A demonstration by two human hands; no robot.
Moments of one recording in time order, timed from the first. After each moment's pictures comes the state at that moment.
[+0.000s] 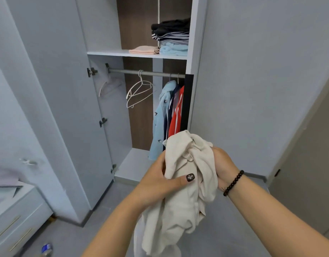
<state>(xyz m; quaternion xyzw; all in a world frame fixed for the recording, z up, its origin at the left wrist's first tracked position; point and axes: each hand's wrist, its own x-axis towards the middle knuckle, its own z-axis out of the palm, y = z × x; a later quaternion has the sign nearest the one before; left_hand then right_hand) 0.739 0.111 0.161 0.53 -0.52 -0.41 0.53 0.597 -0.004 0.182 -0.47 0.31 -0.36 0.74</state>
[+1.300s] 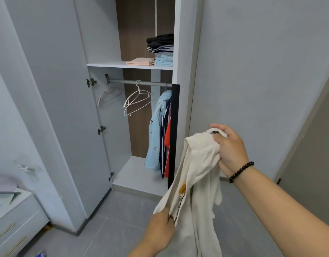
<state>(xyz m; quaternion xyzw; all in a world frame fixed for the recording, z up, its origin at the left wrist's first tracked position) 0.670 0.089 0.037 0.77 -0.51 -0.25 0.30 0.540 -0.048 0.217 -0.53 0.33 -0.54 0.56</state>
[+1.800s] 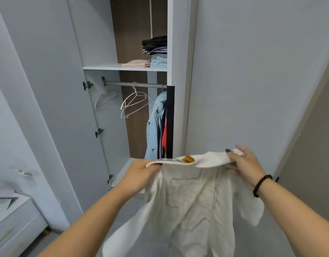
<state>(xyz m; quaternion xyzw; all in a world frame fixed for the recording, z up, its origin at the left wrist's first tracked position) 0.733 0.060 0.160 0.68 -0.49 -0.28 0.47 0.470 -0.099 0.159 -0.52 0.48 -0.45 0.54</state>
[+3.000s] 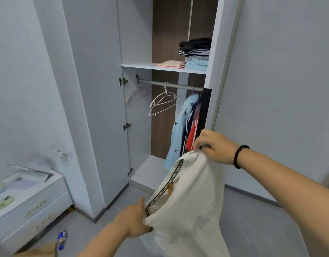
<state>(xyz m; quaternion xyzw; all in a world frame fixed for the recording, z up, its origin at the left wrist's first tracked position) 0.791 0.135 0.033 0.84 -0.49 -0.21 0.05 0.604 -0.078 0.232 -0.97 0.18 -0.12 0.09</state>
